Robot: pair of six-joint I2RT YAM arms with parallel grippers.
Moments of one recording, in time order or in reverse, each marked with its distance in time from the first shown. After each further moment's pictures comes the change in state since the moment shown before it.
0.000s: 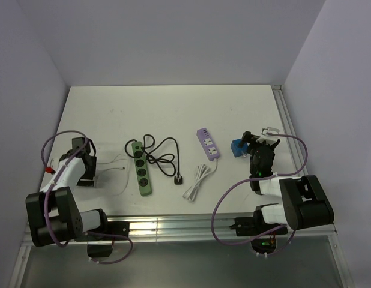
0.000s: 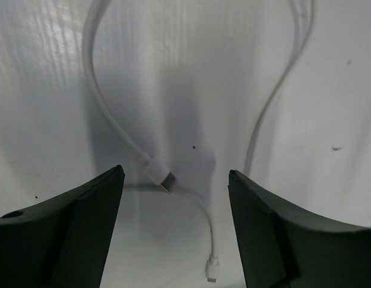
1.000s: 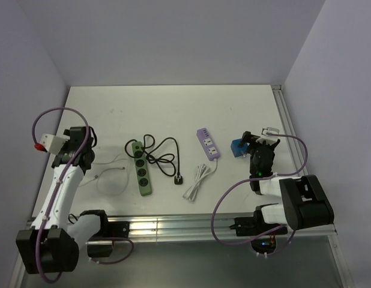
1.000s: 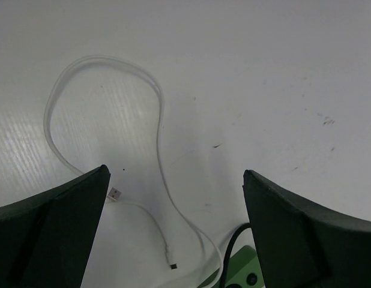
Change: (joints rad) left arm -0.167 -0.251 0.163 -0.043 -0.303 0.197; right arm 0.000 0.000 0.000 0.000 0.000 0.000
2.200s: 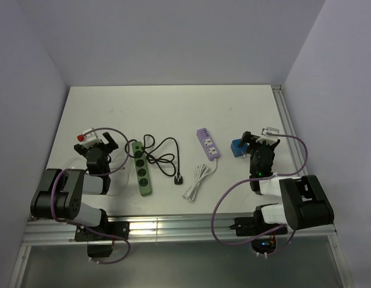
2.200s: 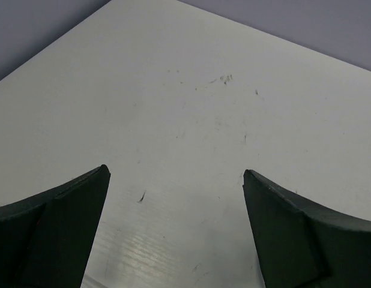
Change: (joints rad) left arm -0.063 0.471 -0.607 1.873 0.321 0.977; right arm 0.000 0.000 0.000 -0.003 0.000 0.004
